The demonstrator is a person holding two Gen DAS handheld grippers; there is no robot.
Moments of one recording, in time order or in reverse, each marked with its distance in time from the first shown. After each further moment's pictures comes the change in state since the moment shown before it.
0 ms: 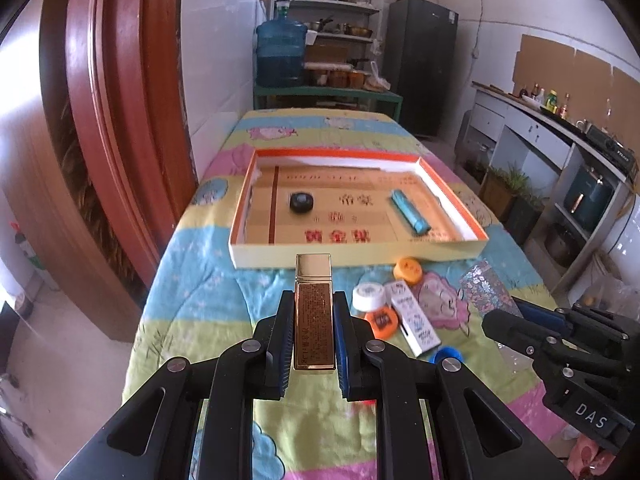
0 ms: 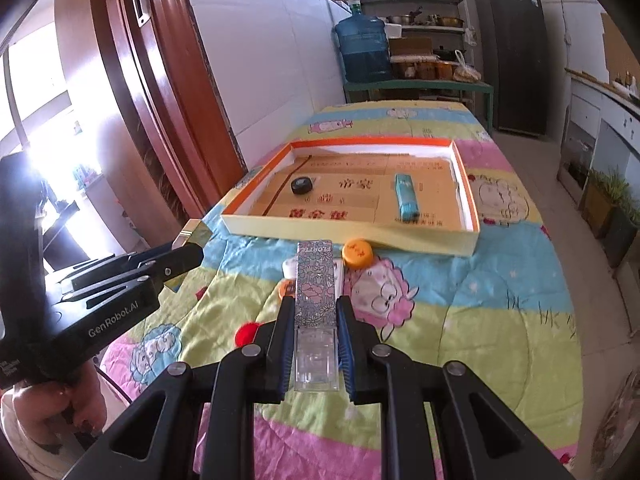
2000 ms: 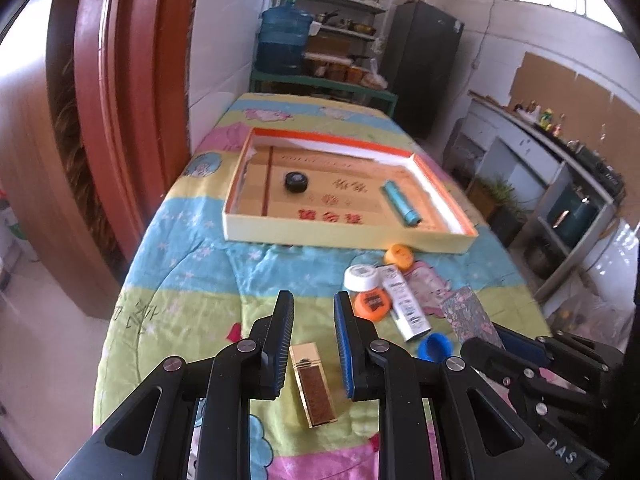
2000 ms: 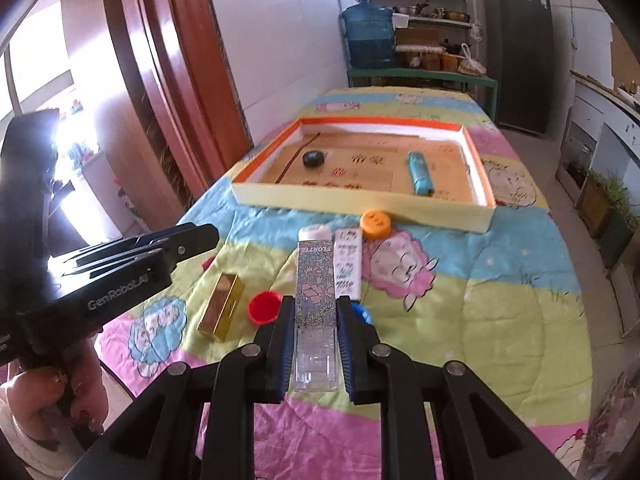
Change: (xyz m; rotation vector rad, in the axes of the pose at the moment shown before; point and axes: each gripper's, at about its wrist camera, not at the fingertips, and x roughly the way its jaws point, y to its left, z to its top) left arm 0.003 0.017 -0.020 -0.090 0.029 -0.101; right arm -0.001 0.022 -0.021 -0.024 0.045 -0.031
